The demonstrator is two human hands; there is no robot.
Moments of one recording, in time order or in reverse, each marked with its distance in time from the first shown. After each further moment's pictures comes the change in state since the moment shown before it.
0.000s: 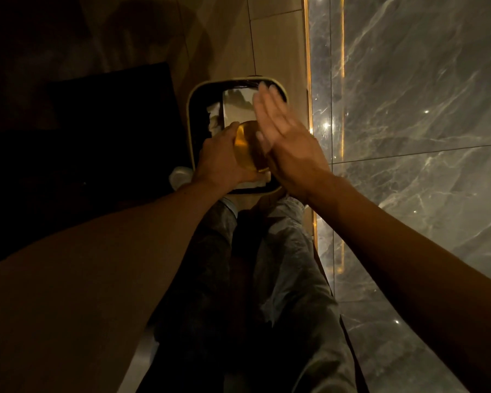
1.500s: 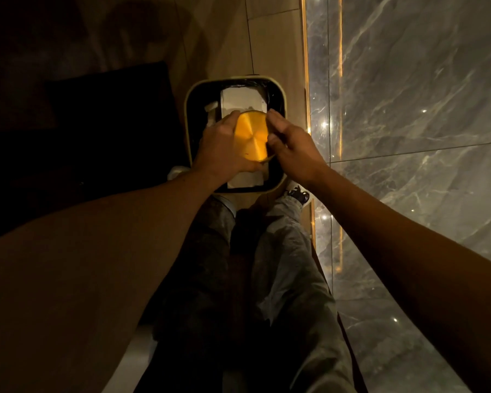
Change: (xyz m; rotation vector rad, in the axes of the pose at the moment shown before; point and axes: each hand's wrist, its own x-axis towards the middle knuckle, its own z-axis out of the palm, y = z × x) left_hand 0.012 0.006 -0.004 -0.001 0.002 0.033; right_hand -0.004 0.012 0.003 0.722 -0.100 0.397
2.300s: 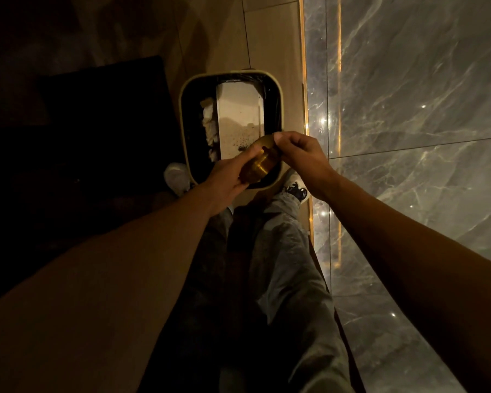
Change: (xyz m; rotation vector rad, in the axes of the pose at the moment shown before) left_hand -0.028 0.006 0.031 -0.993 -0.265 -0.745; right_hand -0.011 0.037 -0.001 0.446 0.092 0.228
